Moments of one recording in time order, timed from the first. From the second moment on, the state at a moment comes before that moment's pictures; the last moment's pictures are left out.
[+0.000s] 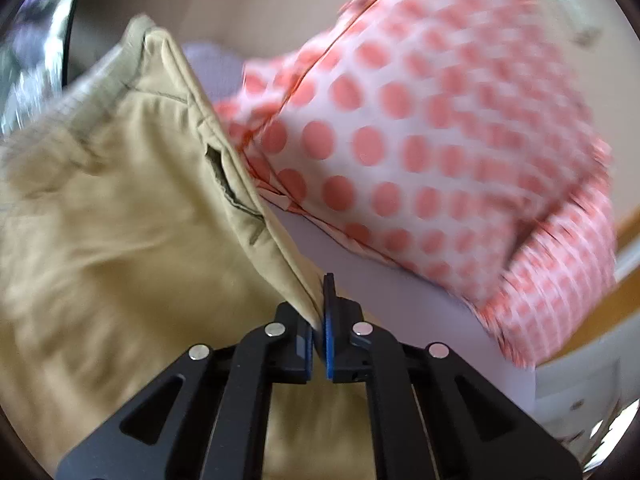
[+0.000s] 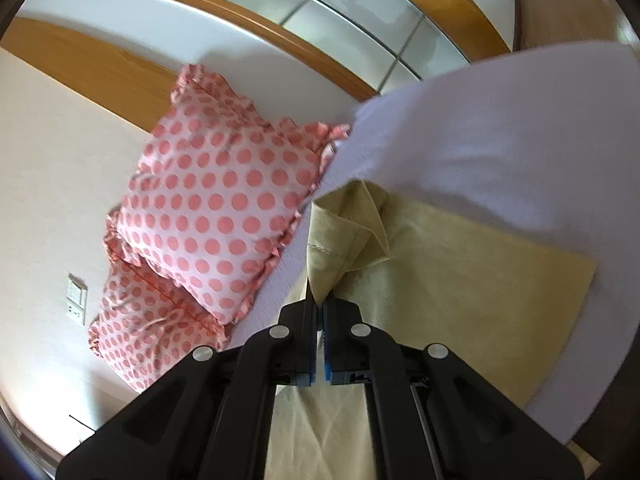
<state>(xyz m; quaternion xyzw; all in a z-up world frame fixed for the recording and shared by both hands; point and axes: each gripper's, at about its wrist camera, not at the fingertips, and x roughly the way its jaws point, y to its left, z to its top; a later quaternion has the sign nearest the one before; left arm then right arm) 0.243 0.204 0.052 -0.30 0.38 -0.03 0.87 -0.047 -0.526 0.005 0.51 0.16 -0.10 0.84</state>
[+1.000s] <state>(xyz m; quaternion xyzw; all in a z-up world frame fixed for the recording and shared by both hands) -0.044 0.227 0.006 -0.32 0.34 -0.03 0.89 -0.119 -0.535 -0.017 0.45 0.20 -0.24 0.84</state>
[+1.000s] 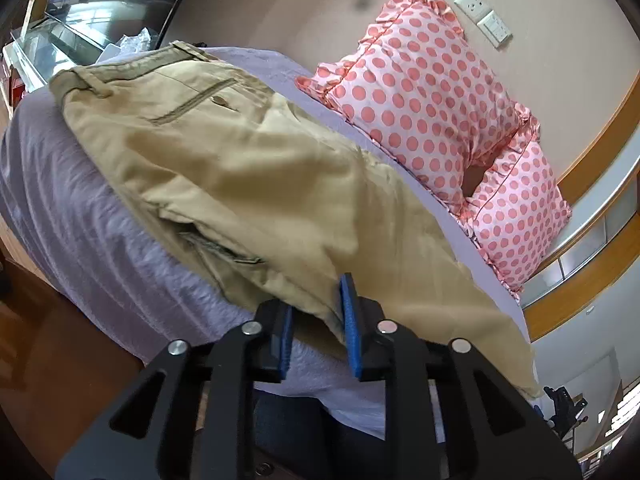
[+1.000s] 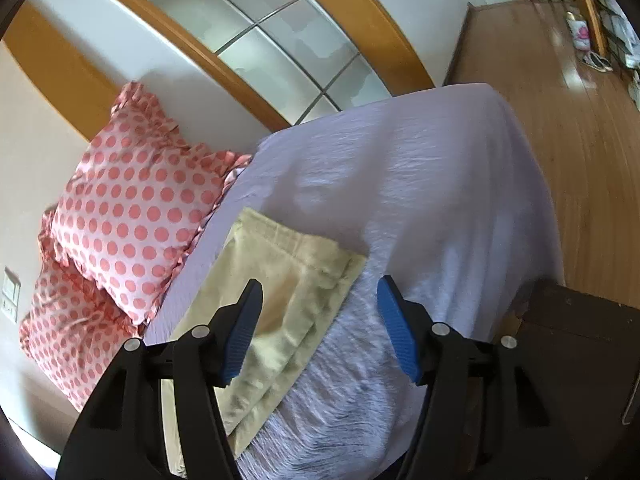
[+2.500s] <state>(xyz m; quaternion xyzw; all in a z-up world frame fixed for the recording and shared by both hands) -0.059 0.308 0.007 -0.38 0.26 0.11 0.88 0.001 -0.144 0.007 0.13 0.37 0.34 0.86</state>
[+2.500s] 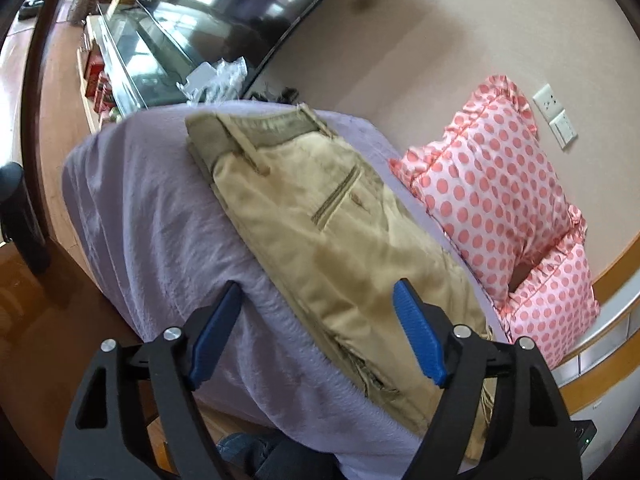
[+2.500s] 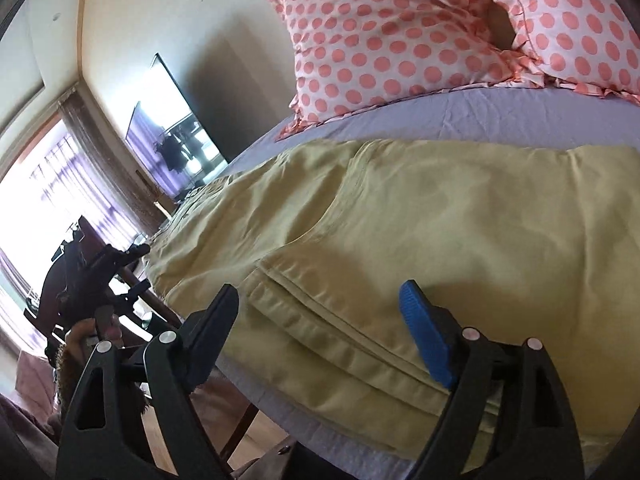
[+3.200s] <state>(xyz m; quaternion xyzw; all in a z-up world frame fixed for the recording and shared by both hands) -0.023 0.362 -0.007 -0.50 0.26 0.08 0.82 0.001 -0.146 0.004 0.15 0.36 0.35 0.85</state>
